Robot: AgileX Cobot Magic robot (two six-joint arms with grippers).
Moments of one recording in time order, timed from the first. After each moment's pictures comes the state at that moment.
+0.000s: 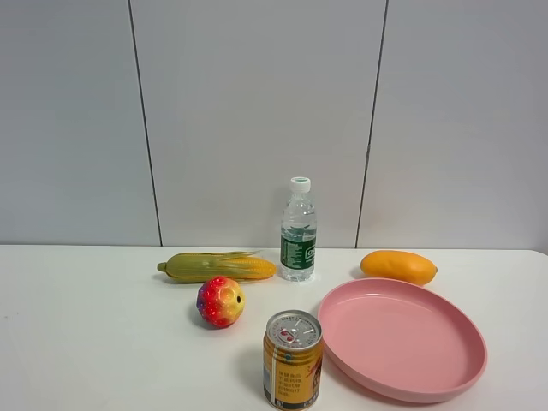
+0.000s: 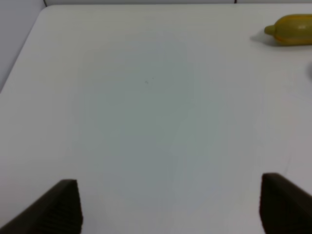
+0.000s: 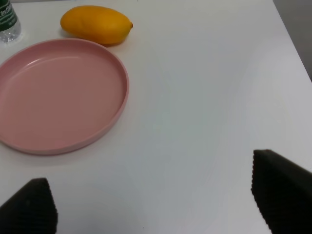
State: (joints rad) left arm 0.14 -0.01 -0.51 -0.04 1.06 0.06; right arm 0.02 0.00 -0.51 0.03 1.06 -0.04
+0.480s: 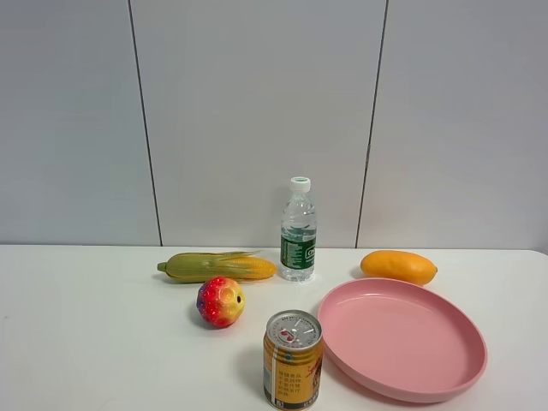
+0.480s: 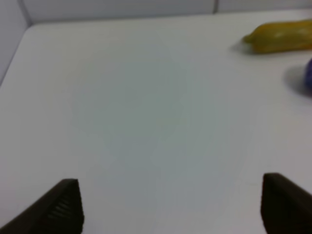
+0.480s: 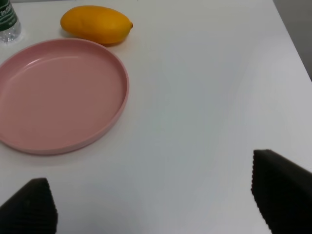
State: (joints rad) left arm 0.14 0.05 -0.58 -0.13 1.06 0.16; right arm 0.02 0.00 -0.51 0.03 1.06 -0.04
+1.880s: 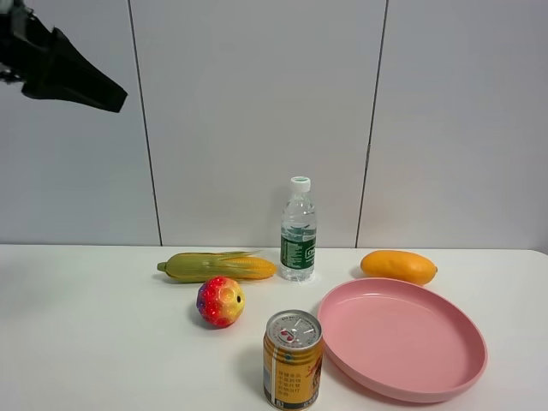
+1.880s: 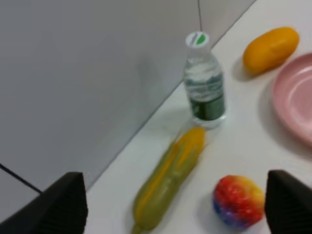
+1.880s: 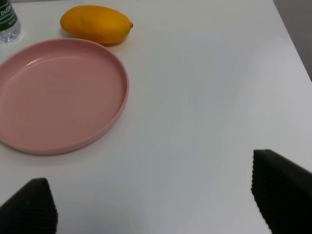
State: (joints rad) left arm -0.07 1.35 -1.09 -0.96 0.62 1.45; right arm 0.02 0.00 -0.51 0.03 1.06 -0.04
